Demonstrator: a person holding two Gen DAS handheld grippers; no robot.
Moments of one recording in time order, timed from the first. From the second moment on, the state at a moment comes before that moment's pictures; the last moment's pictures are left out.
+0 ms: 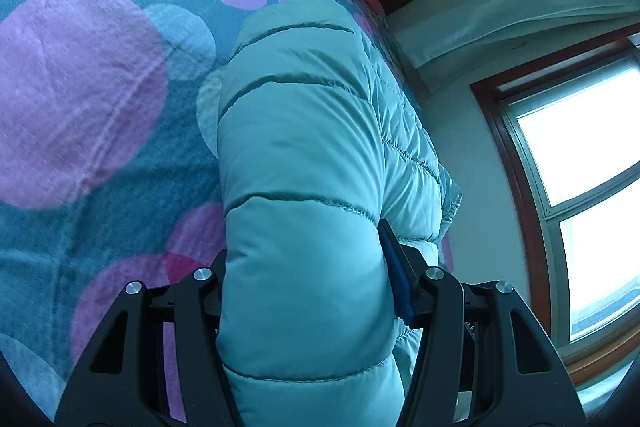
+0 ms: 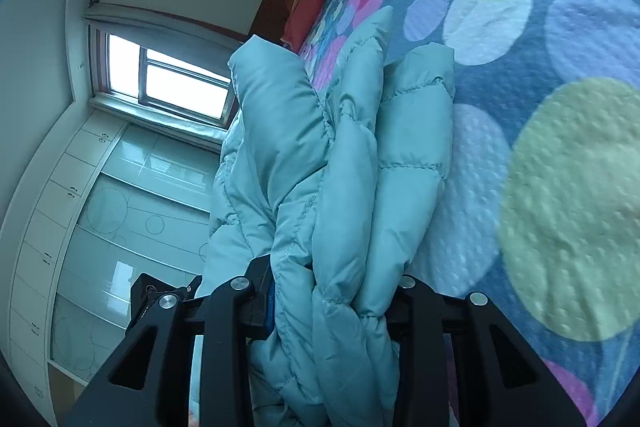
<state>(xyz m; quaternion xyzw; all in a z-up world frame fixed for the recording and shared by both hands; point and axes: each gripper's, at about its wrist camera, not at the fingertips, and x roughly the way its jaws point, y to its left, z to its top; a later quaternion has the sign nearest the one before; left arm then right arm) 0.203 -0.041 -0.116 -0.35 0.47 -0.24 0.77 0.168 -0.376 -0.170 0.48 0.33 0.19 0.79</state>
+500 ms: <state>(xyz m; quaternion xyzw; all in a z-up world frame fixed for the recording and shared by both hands) 0.248 0.050 -0.148 -0.38 0.47 -0.19 0.77 0.250 -0.304 -0.186 0.47 0.37 0.23 0.77</state>
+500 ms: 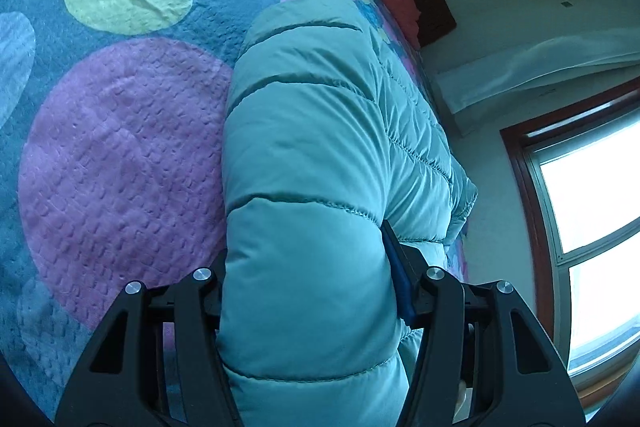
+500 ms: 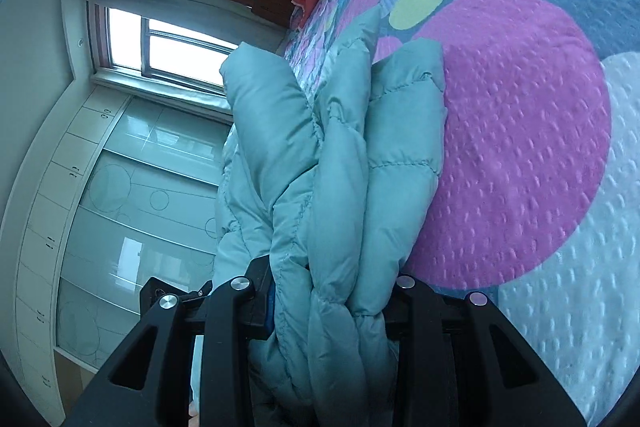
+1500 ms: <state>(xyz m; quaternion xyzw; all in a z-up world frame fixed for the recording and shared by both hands) 0.321 0.051 -0.146 -0.35 0.50 -0.16 0.78 0.325 -0.349 -0.182 0.48 0.42 0.15 0.76</state>
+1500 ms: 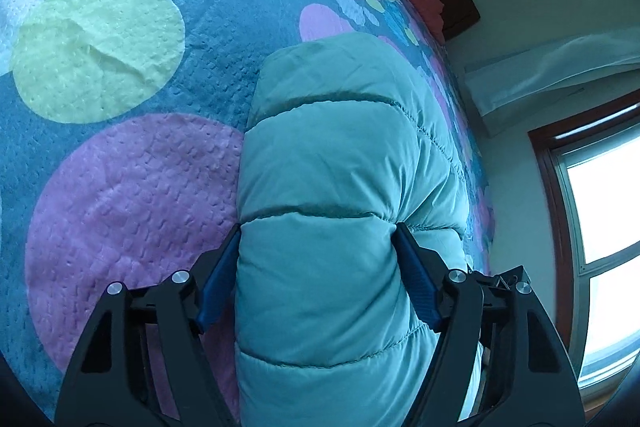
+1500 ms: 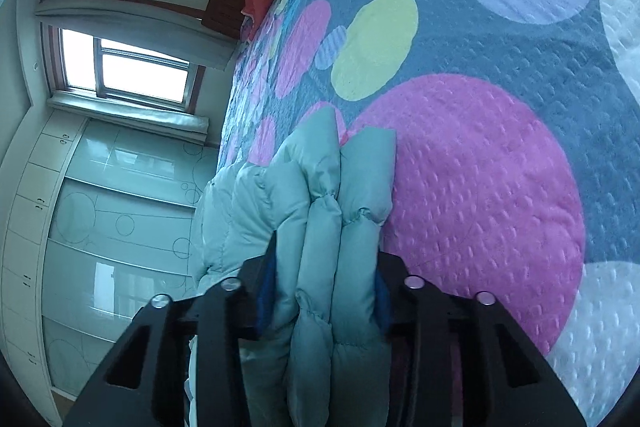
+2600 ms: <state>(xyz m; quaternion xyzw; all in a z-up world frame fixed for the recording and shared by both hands) 0.248 0.041 -0.141 -0.33 0.49 -0.19 0.79 0.230 -0.322 -0.198 0.49 0.41 0.18 0.74</state>
